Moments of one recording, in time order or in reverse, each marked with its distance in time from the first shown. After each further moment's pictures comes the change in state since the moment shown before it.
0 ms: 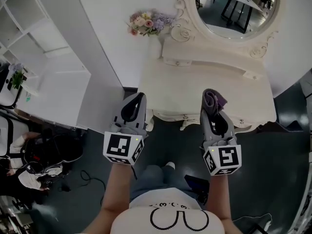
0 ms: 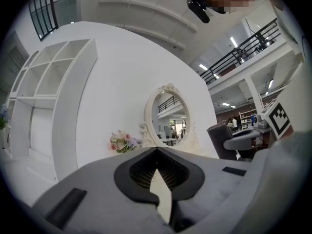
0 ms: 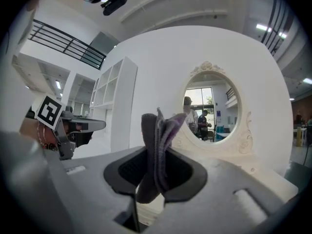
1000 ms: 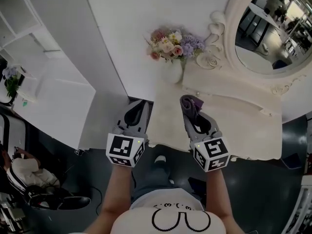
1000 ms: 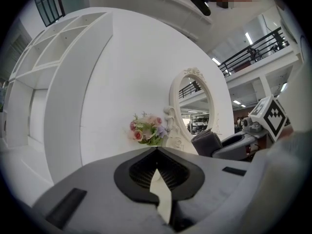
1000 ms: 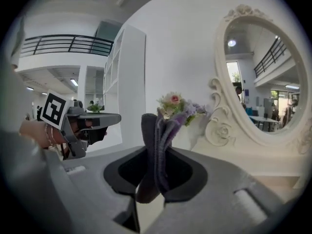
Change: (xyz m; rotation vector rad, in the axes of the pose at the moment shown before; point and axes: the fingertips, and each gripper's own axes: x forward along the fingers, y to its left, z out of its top) left arm 0.122 0.165 -0.061 -0.077 0.102 0.071; right arm 0.252 0.067 -0.039 -0.011 0.249 0.305
